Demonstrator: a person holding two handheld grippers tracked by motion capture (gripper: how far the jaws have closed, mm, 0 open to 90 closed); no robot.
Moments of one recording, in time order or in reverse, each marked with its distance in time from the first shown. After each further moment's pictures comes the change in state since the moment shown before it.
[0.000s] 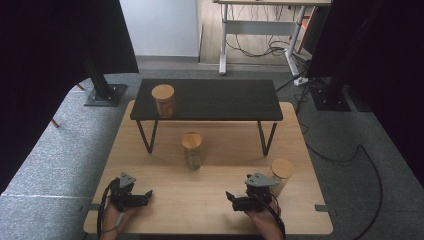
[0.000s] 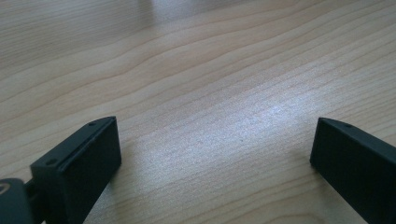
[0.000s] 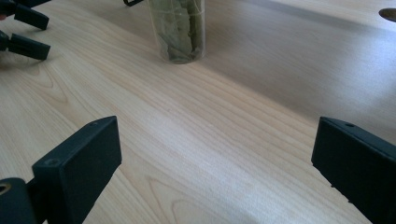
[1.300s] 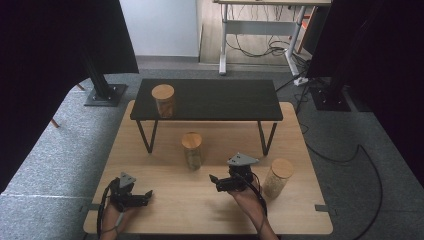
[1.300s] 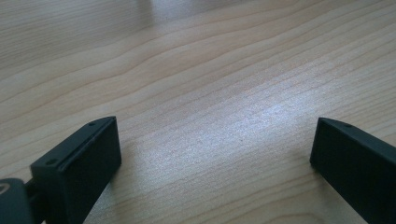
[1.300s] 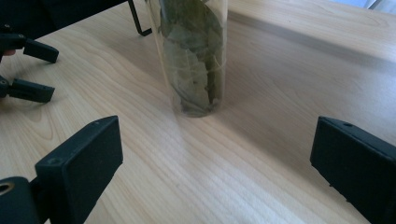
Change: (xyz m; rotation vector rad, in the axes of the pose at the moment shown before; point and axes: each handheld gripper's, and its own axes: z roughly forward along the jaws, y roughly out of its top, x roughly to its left) left arm 0.000 0.000 0.000 0.003 -0.003 0.005; right arm 0.000 0.048 0.056 -0.019 0.084 -0.023
